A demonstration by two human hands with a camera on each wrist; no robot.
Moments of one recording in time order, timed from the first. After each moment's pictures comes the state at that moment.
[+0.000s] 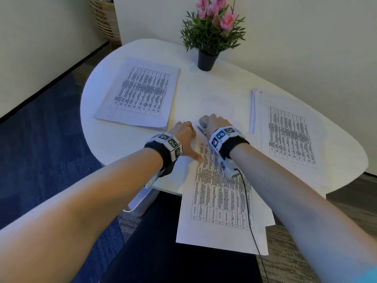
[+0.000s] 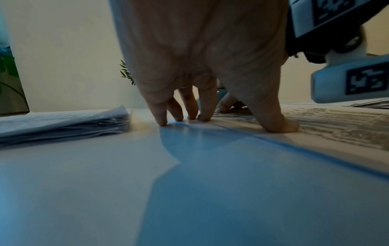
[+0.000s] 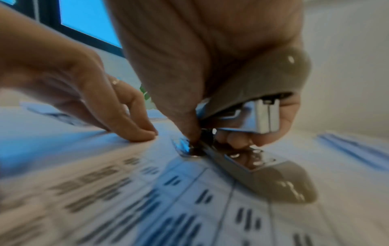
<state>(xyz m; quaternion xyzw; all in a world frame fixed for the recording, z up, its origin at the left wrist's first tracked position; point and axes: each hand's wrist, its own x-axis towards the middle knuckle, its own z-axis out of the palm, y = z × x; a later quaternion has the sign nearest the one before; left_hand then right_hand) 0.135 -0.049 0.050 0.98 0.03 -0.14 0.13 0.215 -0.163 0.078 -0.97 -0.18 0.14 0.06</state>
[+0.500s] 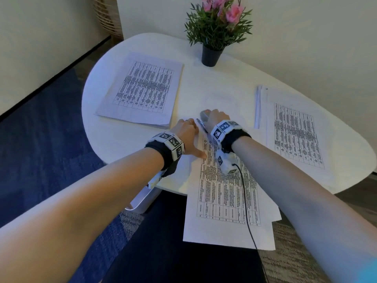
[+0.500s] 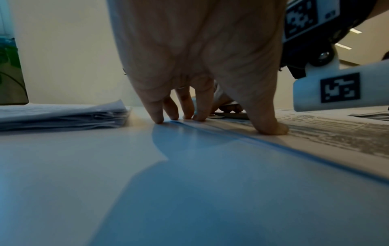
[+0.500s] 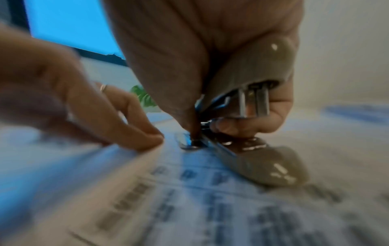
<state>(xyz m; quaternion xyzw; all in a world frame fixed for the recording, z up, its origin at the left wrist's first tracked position) 0.139 -0.047 0.043 0.99 0.02 -0.12 0.09 0.229 -0.145 0.071 -0.97 -0.18 0.18 0.06</state>
